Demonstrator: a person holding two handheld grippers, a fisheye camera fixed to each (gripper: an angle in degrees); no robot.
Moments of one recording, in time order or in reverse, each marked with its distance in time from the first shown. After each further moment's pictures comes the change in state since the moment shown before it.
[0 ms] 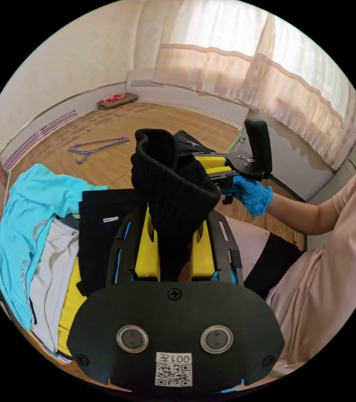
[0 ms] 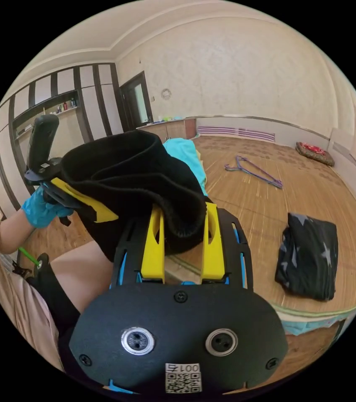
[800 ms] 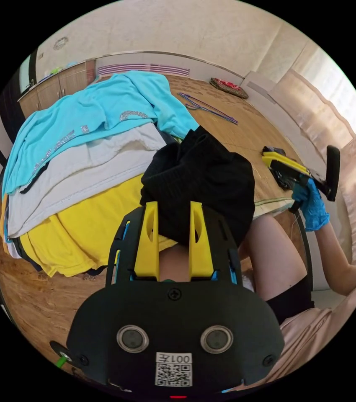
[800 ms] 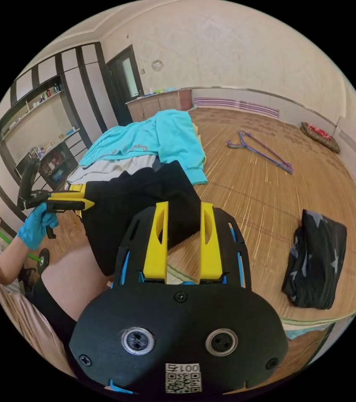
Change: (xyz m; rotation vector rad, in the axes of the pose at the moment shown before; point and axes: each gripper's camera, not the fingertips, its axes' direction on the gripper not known) left arm -0.092 0.172 -0.003 -0.041 -0.265 -0.615; right arm 0.010 -0.060 0.114 -0.202 0.005 0.050
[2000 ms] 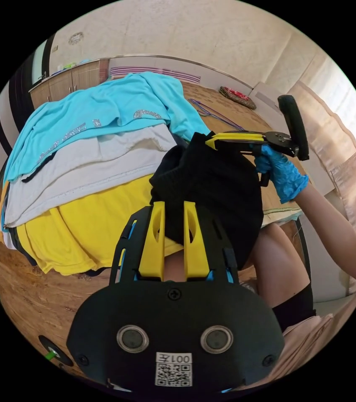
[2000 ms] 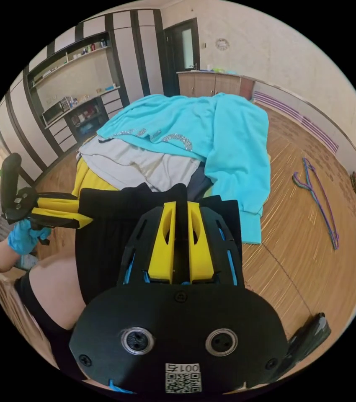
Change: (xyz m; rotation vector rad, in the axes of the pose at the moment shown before) left arm -0.018 0.039 0.020 0.030 0.012 -0.051; right arm -0.077 -0.155 0.165 -0.171 -0.143 -0.316
